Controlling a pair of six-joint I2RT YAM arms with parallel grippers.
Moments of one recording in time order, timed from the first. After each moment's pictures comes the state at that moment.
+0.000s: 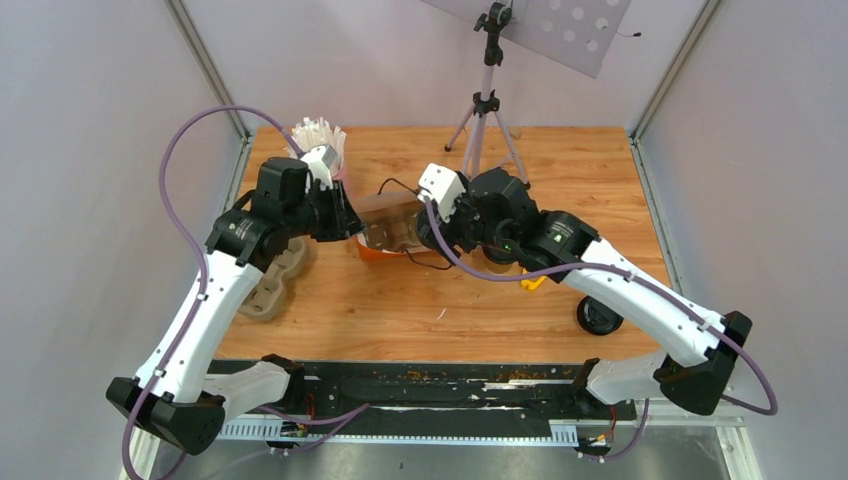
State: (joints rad) left arm -0.39 1.10 1.29 -0.86 0.25 -0.44; right arm 0.92 1.30 1.45 -0.64 0.04 -0.28
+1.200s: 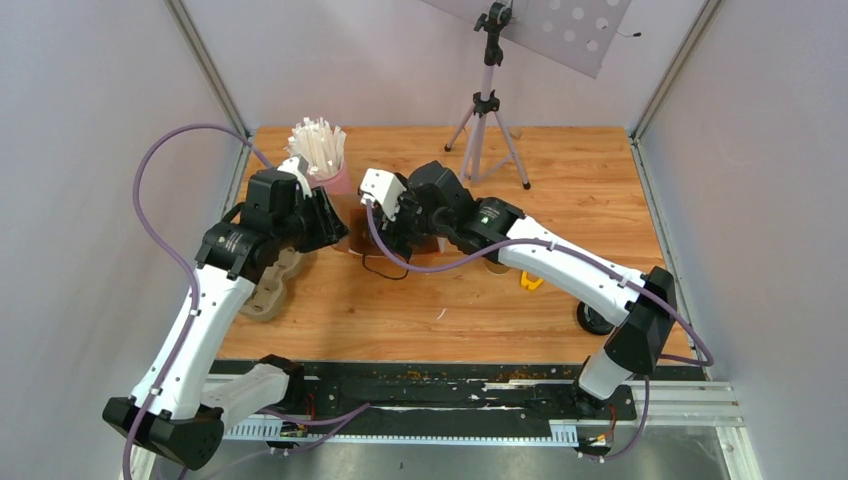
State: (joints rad) left arm -0.34 1.02 1.25 -0.93 0.06 -0.57; right arm 0.96 1.62 1.58 -0.49 -0.09 -0.36
